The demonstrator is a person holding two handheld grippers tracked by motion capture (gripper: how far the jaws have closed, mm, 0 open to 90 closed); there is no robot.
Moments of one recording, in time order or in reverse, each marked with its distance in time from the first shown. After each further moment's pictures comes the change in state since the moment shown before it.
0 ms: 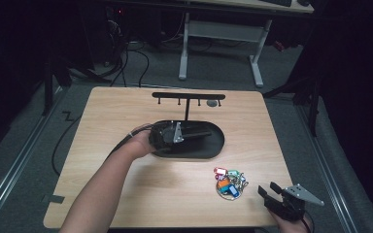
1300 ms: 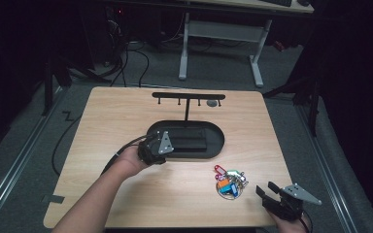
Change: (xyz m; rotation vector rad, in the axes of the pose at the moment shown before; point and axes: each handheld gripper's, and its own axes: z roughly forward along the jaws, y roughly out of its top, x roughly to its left) left arm -0.040 -0.029 -0.041 -0.143 -0.023 -0.219; right arm 0.005 0.002 0.002 0.003 0.013 -0.025
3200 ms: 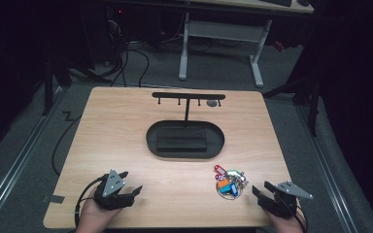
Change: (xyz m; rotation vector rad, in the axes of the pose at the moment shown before) left arm -0.072 -0.129 -0.074 -0.186 0.078 -0.488; right arm 0.007 0.005 0.013 0.079 -0.016 -0.033
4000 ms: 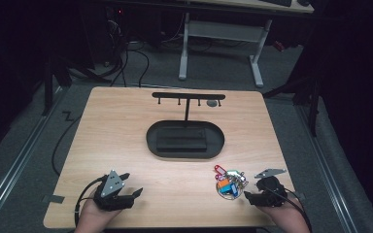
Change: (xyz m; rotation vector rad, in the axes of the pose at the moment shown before) left arm -0.001 -0.002 0.001 0.001 -0.054 0.012; right arm 0.028 0.051 0.013 0.451 0.029 -0.199
